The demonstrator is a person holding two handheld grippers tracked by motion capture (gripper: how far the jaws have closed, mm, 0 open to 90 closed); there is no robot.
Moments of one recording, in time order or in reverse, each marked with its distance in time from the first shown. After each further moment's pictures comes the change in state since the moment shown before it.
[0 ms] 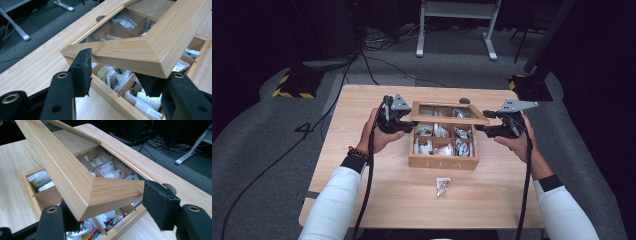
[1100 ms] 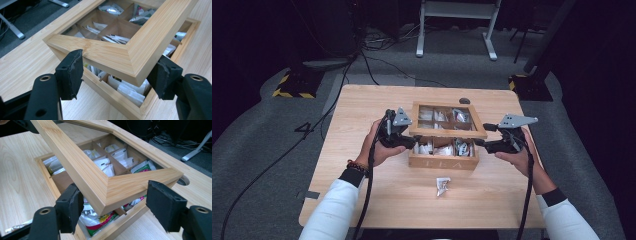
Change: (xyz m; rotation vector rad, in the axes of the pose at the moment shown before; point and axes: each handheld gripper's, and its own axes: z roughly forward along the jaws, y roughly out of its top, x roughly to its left) left arm -0.026 -0.024 0.000 0.027 -0.018 0.039; right arm 0.026 -0.027 -0.008 0.022 0.027 -0.015
